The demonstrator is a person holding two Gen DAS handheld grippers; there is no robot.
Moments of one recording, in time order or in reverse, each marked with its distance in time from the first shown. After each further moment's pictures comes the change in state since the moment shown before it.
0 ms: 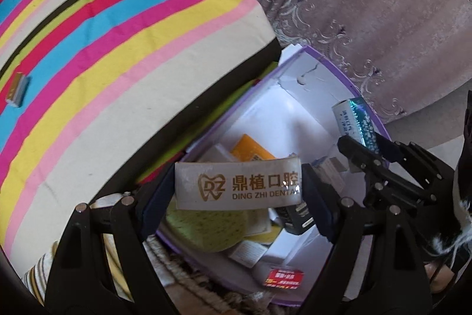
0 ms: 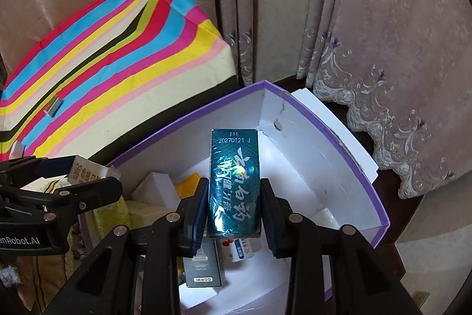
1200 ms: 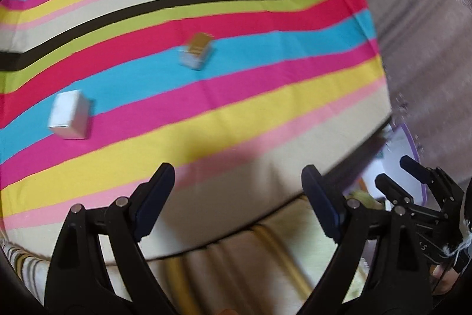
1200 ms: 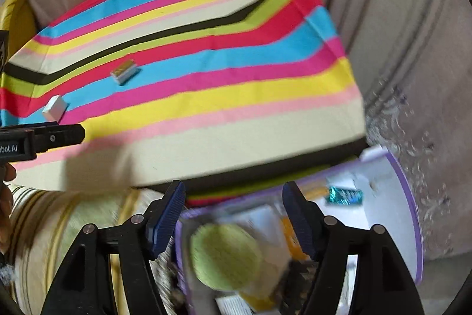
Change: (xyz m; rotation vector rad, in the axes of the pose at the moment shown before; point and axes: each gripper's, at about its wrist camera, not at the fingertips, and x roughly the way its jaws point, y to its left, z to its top) left arm -0.099 0.212 -0.053 -0.373 -0.161 0.185; right arm 0.008 0.170 0.027 -0.343 -0.002 0.124
